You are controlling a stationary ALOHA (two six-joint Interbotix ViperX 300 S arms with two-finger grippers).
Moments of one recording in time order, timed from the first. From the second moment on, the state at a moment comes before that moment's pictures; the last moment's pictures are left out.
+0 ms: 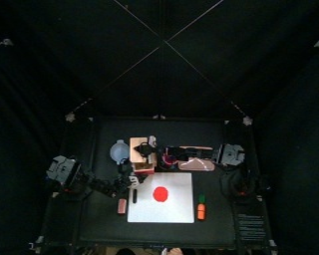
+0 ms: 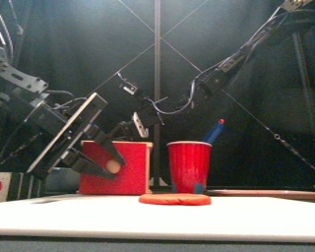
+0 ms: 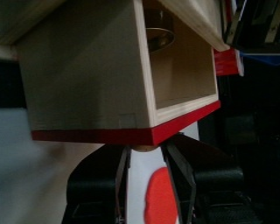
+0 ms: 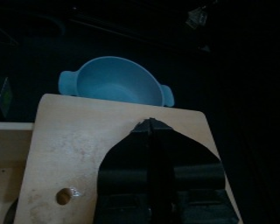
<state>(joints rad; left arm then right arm) -0.33 0.20 0.91 -1.21 -0.85 -0.65 -0.36 0.44 0.18 -0.48 -0.31 -0.01</state>
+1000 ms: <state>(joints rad) -0.40 0.20 0.89 -1.23 -0.84 -0.65 -0.35 0.44 0.17 -0.48 -0.30 -0.01</state>
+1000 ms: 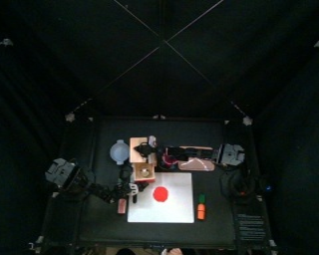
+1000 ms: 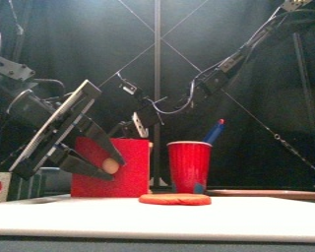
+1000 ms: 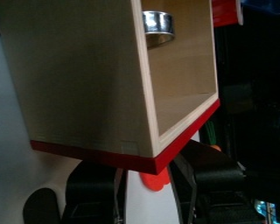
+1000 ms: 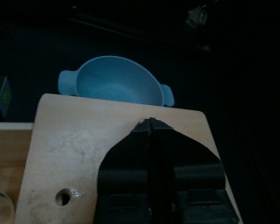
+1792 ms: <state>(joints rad) -0.43 0.19 0.90 -1.23 -0.83 -0.65 -0.35 0.45 0.17 -0.48 -0.30 -0.01</state>
